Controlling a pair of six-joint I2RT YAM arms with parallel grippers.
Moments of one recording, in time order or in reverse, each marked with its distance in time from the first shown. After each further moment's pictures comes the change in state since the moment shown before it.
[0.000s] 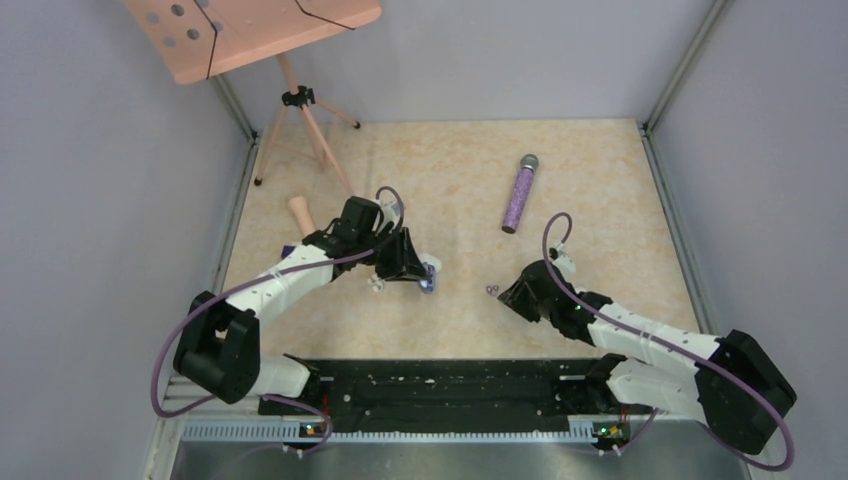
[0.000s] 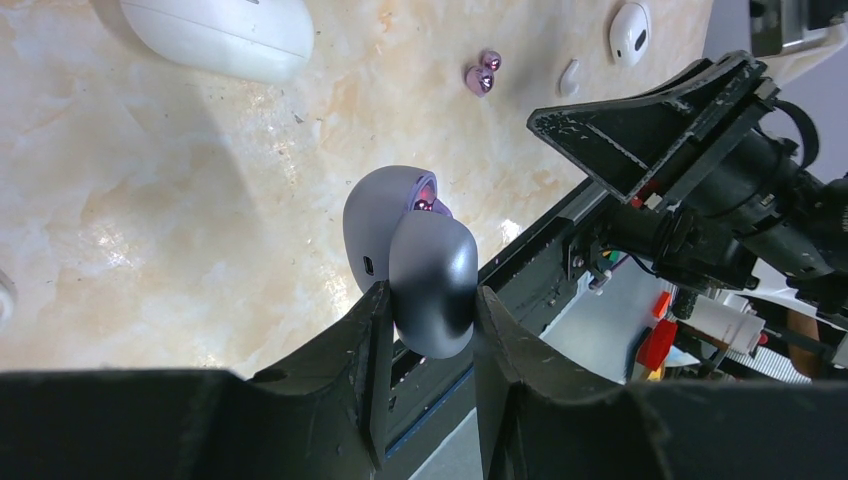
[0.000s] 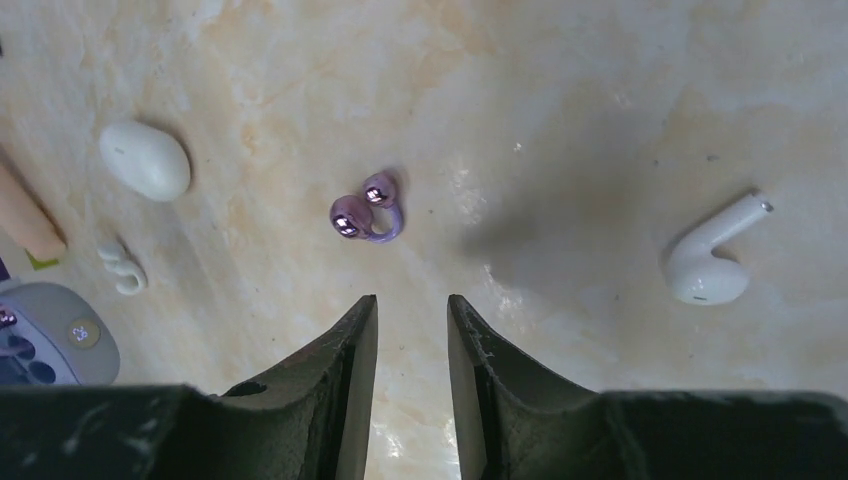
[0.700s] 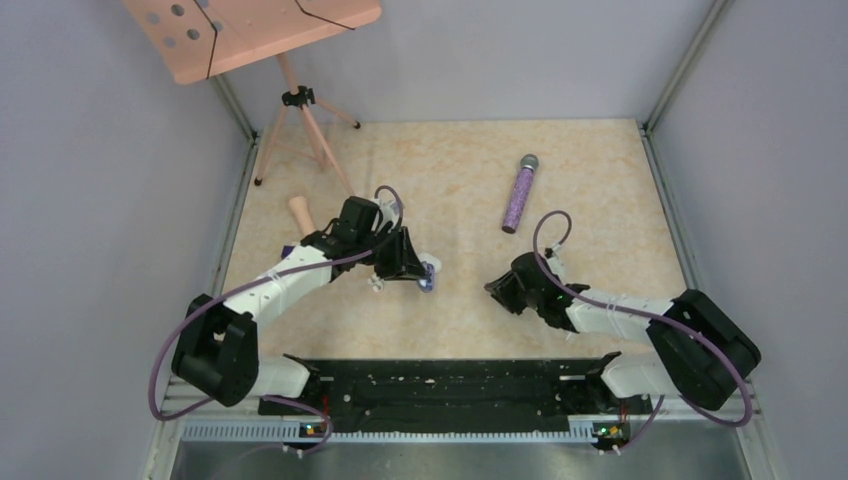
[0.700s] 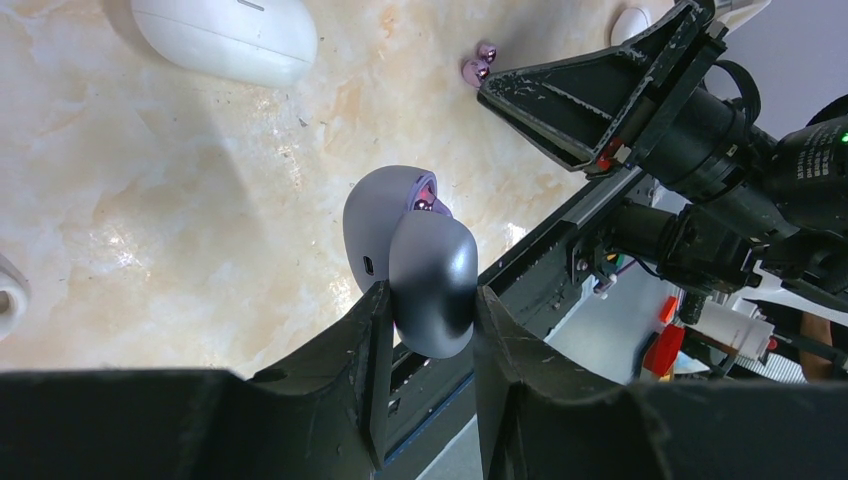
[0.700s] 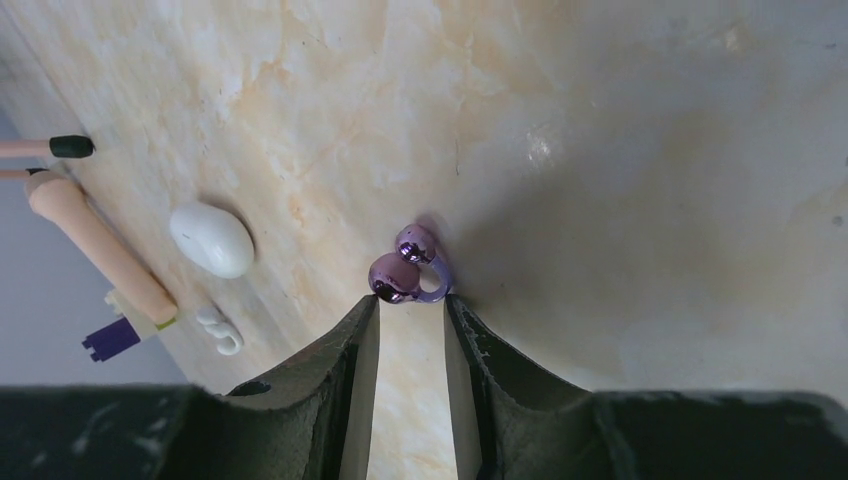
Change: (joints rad) left arm -0.001 -0.016 0.000 -0.005 -0.015 0.007; right arm -0.041 0.257 0.004 0.249 -0.062 0.289
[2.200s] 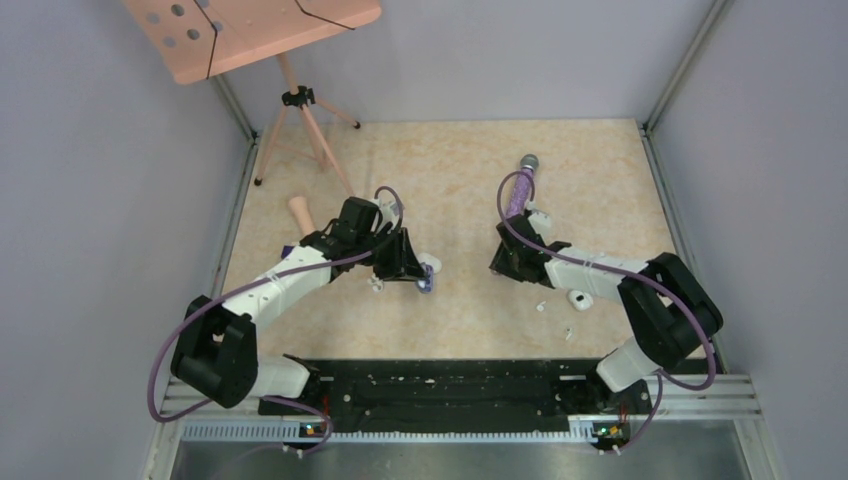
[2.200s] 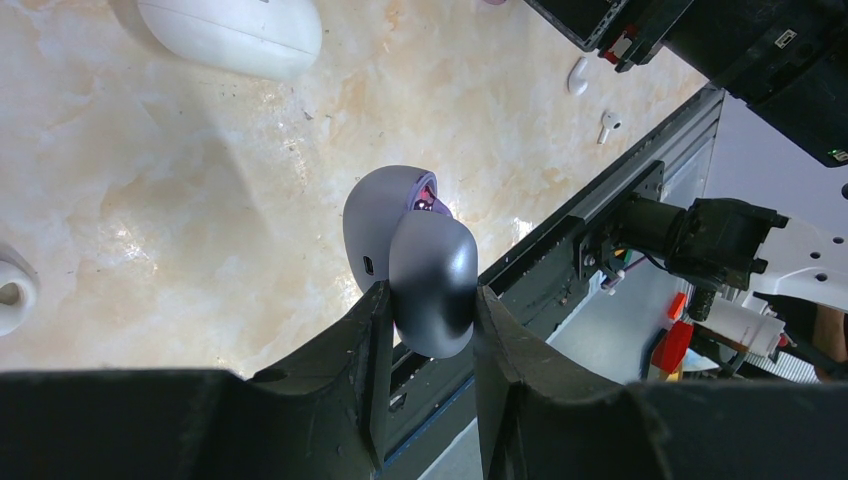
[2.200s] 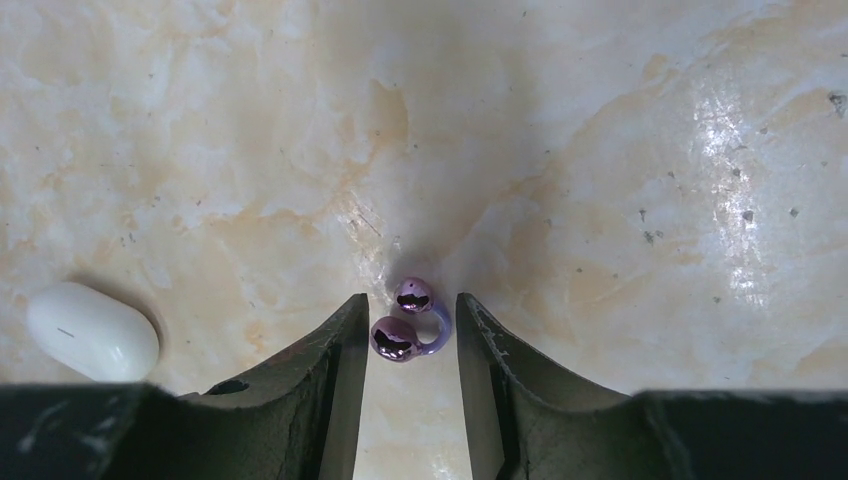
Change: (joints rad) left arm 0.000 -0.007 0.000 -0.019 -0.004 0.019; right arm -0.092 0.241 0.348 -0.232 0.106 -0.519
